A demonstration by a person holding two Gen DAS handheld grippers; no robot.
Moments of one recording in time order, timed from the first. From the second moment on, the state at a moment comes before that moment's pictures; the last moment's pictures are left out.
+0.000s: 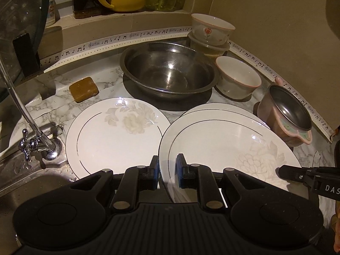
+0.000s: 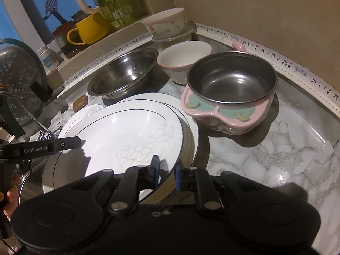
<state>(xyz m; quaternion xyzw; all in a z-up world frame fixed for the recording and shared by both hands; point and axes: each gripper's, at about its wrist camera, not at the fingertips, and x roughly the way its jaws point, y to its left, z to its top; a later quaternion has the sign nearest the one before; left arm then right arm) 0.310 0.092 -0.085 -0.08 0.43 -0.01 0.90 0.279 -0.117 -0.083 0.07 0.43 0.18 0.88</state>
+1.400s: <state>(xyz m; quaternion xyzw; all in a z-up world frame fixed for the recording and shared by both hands) 0.336 0.087 -0.096 -0.03 0.43 -0.05 0.90 0.293 -0.147 -0.089 0.18 0.45 0.18 0.86</state>
